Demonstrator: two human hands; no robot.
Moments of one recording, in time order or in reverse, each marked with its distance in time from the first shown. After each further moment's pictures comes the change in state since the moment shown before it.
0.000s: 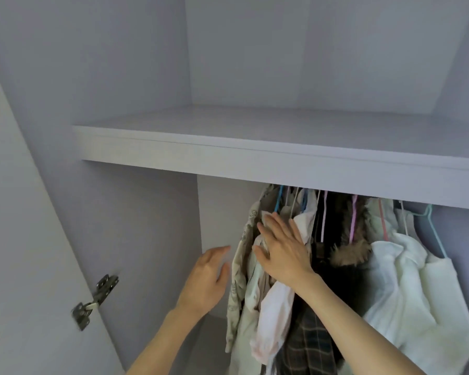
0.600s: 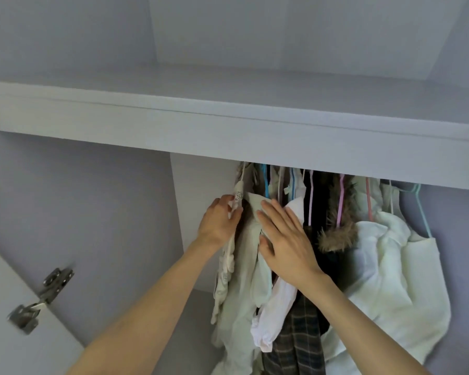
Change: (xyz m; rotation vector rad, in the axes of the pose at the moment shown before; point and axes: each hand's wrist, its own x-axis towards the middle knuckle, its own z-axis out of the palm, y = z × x) left_hand 0.113 0.030 0.055 -0.056 0.003 -0.088; right_hand -0.023 0.047 0.019 0.020 0.154 -0.073
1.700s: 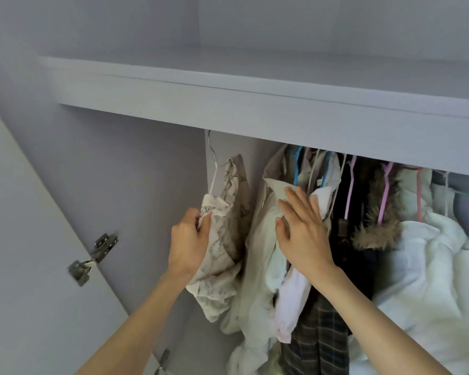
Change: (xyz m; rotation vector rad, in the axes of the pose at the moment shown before) left_hand -0.092 -0.050 -0.060 -0.093 0.383 -0.148; right_hand 0.011 -0.031 0.007 0.103 0.072 0.056
